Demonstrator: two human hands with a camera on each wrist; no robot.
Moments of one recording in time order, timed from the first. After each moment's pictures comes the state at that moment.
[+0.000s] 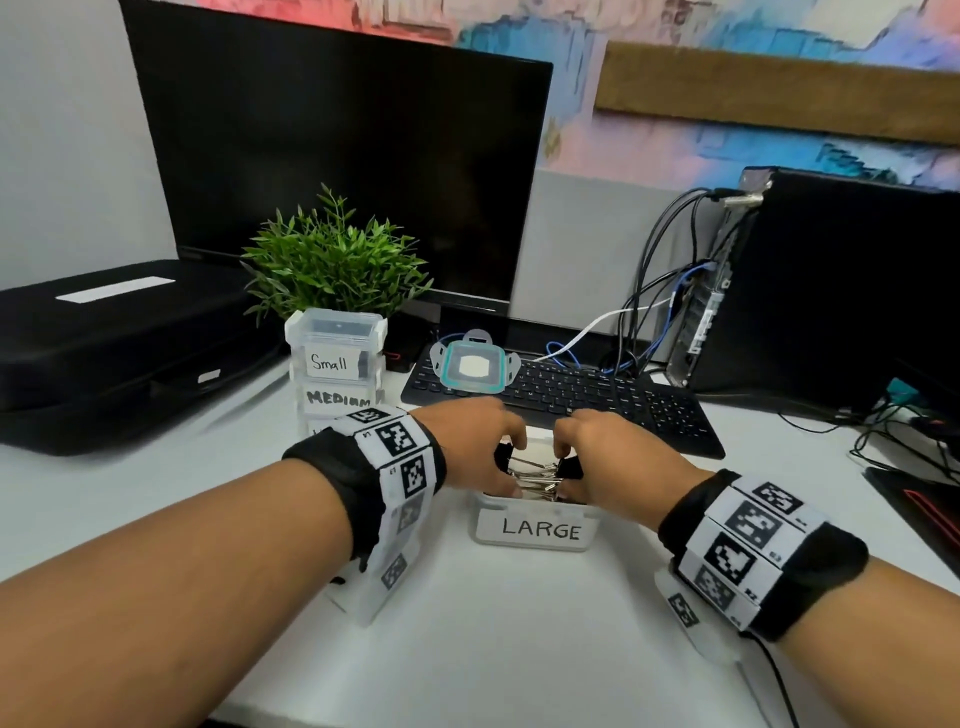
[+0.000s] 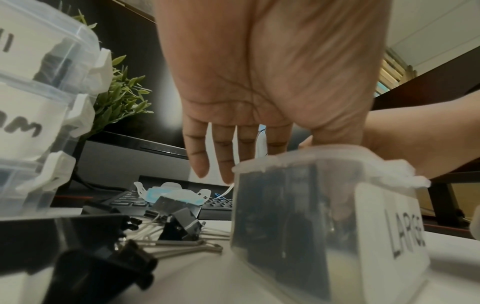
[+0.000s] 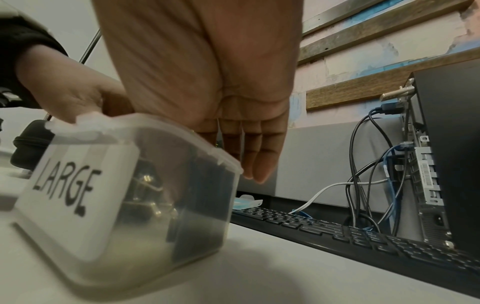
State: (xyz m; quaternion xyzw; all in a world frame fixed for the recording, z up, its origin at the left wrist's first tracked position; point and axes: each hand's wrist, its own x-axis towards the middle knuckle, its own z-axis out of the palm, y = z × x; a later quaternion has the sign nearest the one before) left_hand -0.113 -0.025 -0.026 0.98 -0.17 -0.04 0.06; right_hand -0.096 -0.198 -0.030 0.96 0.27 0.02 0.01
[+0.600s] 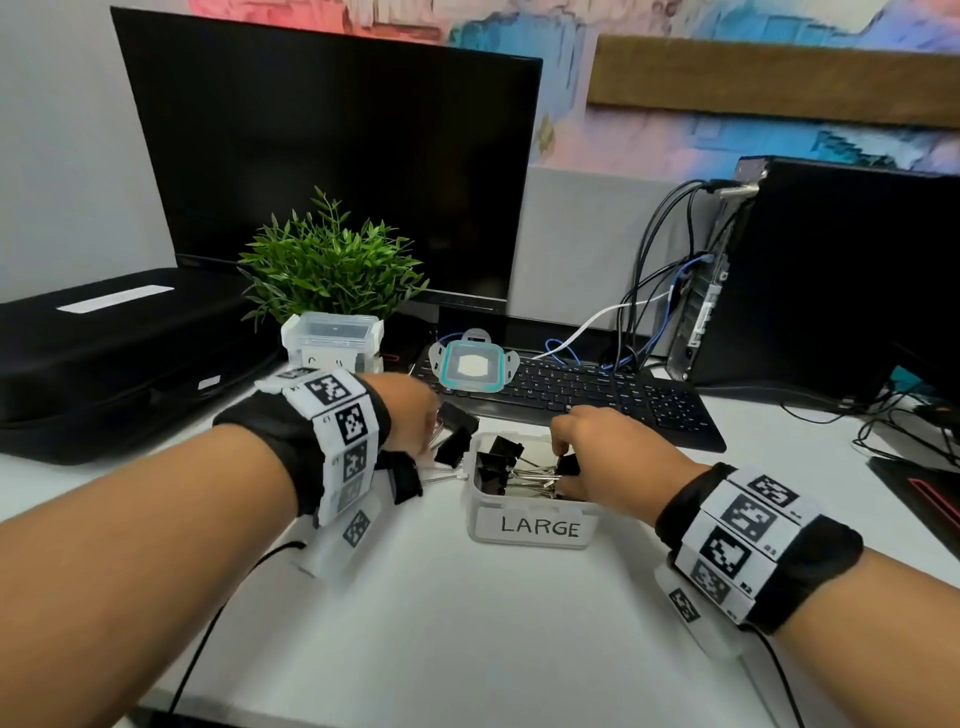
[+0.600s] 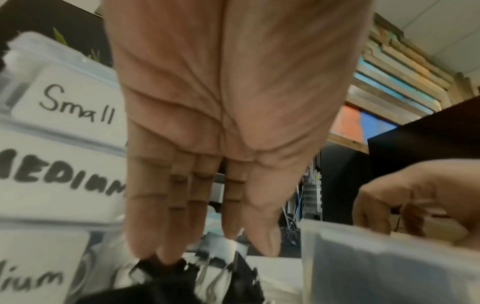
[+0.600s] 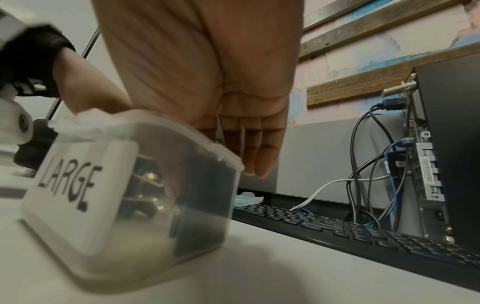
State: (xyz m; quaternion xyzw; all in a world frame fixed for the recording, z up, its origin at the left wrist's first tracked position) left_hand -0.117 0.011 0.004 0.99 -0.04 -0.13 -0.09; right_hand -0.095 -0.201 -0.031 0.96 0.27 0.02 0.00
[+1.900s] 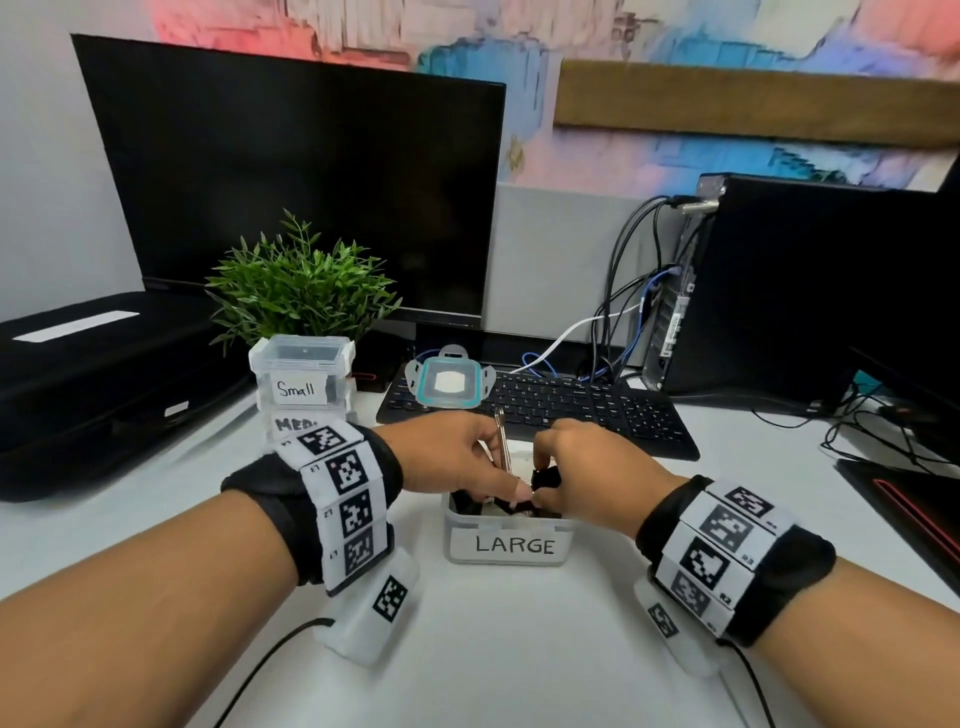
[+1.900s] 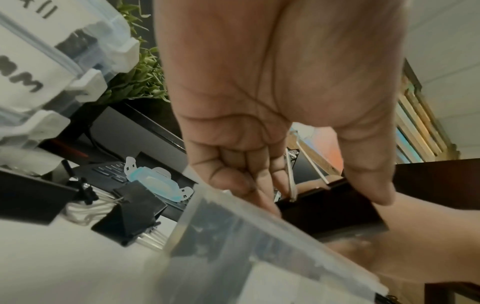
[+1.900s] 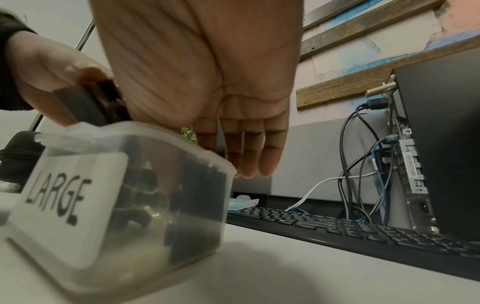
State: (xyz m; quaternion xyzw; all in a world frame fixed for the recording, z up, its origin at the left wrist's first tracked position) left_hand -0.119 -0.029 -0.013 0.92 -0.12 -0.15 0.35; right_hand -0.098 -0.207 -0.028 0.96 0.26 0.03 -0.04
